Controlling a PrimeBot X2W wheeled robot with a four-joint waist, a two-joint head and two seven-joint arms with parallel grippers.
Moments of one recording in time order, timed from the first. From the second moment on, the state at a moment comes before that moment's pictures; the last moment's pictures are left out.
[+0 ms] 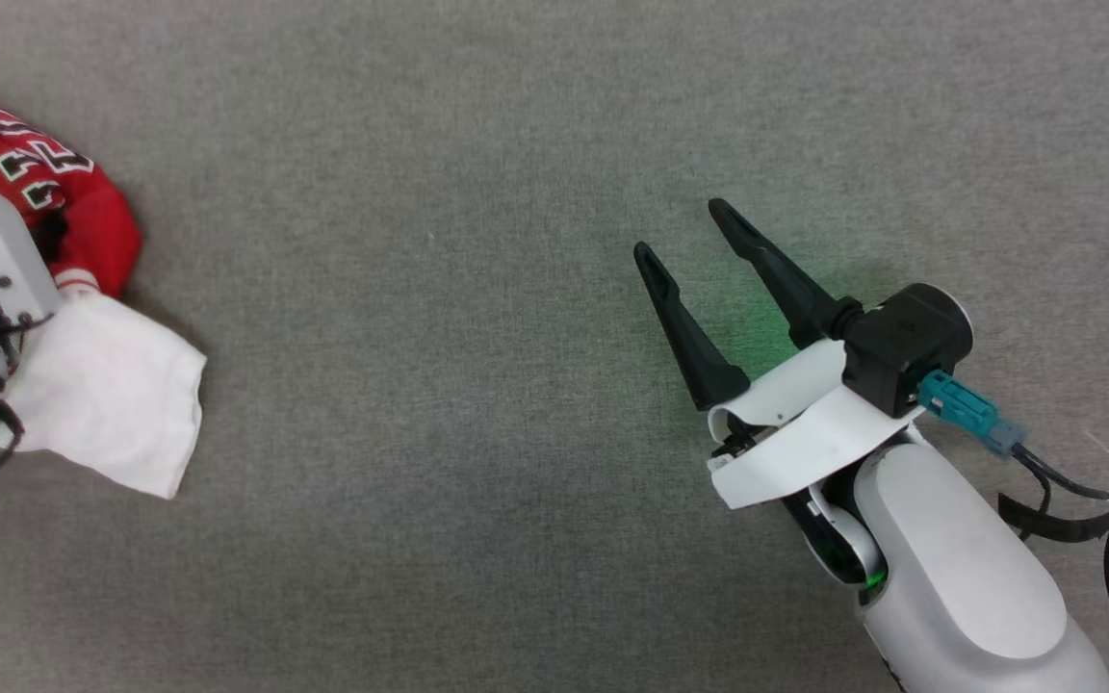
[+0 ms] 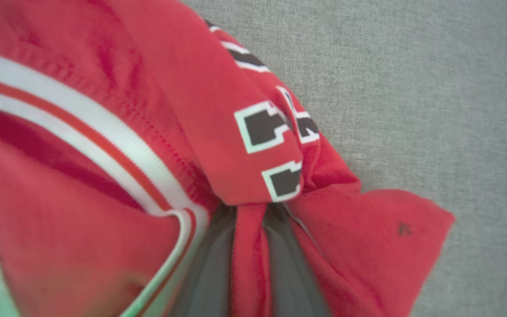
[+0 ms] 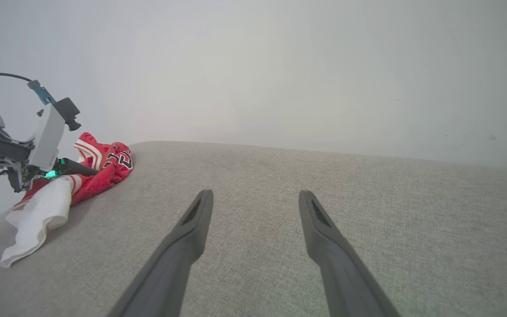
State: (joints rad) left arm -1.08 0.63 -0.61 1.03 -1.04 -0.13 0.40; right arm -0.59 -0.11 0.49 0.26 0.34 0.13 -0.26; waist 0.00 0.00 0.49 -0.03
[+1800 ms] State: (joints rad) left arm -1.10 0.73 -1.28 -0.01 -0.49 -0.13 0.46; right arm -0.41 -0.05 0.23 0.16 0.53 0.13 -0.26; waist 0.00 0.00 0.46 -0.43
